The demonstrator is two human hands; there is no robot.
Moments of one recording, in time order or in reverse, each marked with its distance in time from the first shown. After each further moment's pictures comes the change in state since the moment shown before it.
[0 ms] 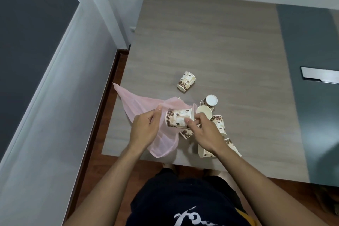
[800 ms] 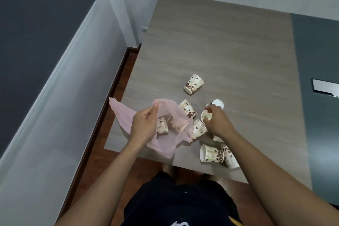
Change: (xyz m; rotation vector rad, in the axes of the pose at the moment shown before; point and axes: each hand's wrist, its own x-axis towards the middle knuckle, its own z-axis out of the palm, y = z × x) left_hand -0.001 0.000 -0.009 -0.239 0.077 -0.253; right_hand 0.070 0.013 -0.028 -0.396 0.014 -0.033
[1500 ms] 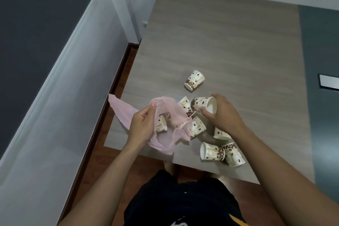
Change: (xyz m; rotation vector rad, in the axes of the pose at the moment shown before) left_hand -0.002 -0.012 0.005 -0.107 -0.014 -0.011; right_hand -0.003 -0.001 -0.031 -0.045 0.068 -0.095
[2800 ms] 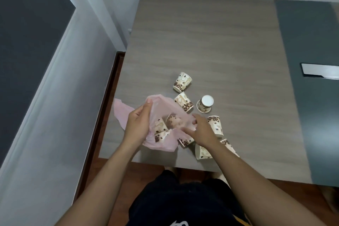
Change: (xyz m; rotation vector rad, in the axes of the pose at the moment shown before) left_hand 0.006 0.035 0.015 -0.110 -0.081 -0.041; right_hand -0.033 0.009 0.073 0.323 -0.180 0.197
